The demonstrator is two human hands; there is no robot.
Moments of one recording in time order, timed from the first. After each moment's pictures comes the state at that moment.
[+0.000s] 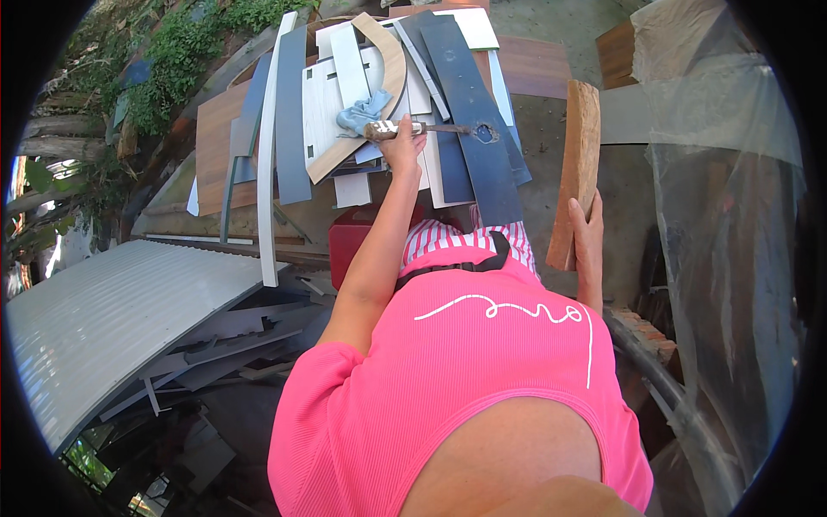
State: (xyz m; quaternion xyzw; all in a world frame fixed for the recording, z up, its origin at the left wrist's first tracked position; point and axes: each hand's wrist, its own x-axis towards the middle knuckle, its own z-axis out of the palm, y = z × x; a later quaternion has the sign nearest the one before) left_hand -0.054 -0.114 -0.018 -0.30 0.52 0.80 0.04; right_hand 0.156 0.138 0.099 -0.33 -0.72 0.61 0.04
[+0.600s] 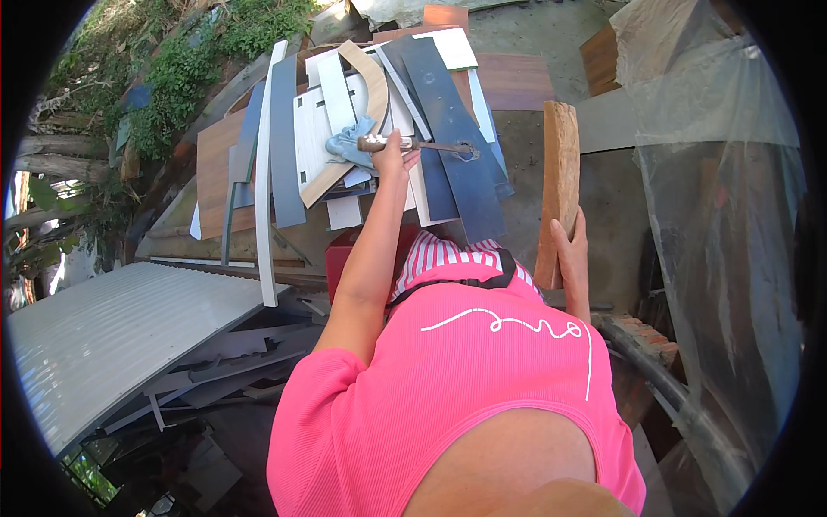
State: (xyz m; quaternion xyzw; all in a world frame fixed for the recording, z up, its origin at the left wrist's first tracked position) left_hand -0.080 -0.101 -0.027 -0.33 0.50 0.79 0.14; right_hand 0.178 0.152 0.098 -0.35 -0.72 0.59 0.05
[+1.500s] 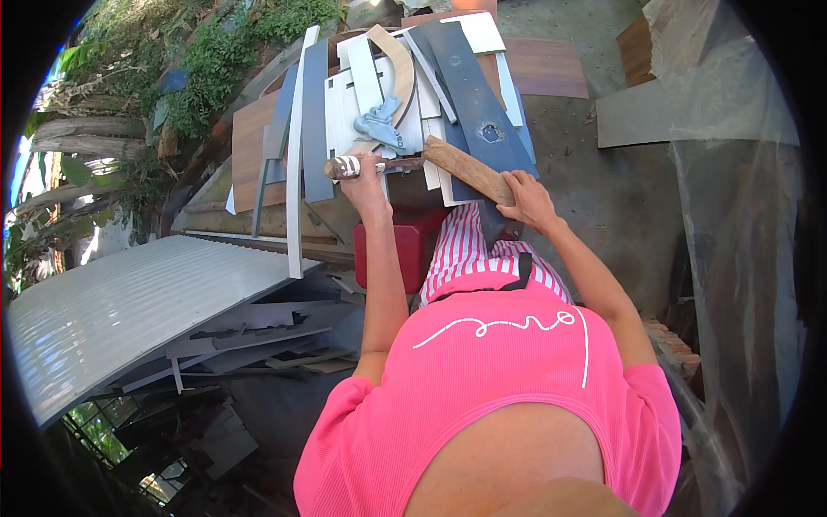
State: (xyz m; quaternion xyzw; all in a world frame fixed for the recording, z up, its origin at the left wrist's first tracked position) left_hand 0.013 -0.154 0.087 -0.21 0.58 0.77 -0.13; right_hand 0.112 0.123 -0.016 0.07 -0.95 0.29 -0.07
